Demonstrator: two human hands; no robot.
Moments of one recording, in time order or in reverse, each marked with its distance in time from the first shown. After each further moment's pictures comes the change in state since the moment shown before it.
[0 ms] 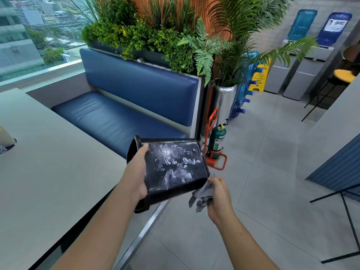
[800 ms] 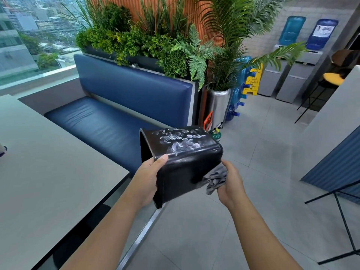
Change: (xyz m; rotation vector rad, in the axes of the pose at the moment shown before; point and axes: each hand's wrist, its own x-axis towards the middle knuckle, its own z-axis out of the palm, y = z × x) left_hand 0.003 -0.023 0.018 0.227 -0.357 0.228; right_hand 0.027 -0.070 -0.012 0.110 -0.015 -0.039
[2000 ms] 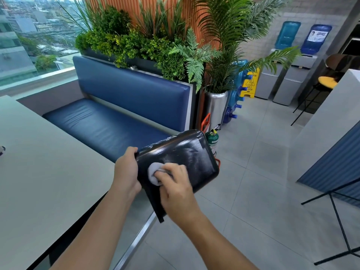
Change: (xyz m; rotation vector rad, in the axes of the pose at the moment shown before) left_hand -0.003 0.033 -0.001 -0.252 0.565 -0.021; right_hand -0.106 0.057 0.071 -0.961 -0.290 -1.445
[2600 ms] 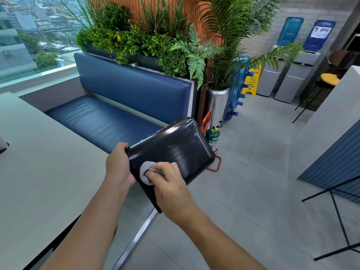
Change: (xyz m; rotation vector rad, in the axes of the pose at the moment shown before) left_hand 0.001 0.013 -0.019 -0.101 0.091 -0.012; right_hand -0.005 -0.015 0.006 0.004 -0.117 -0.094
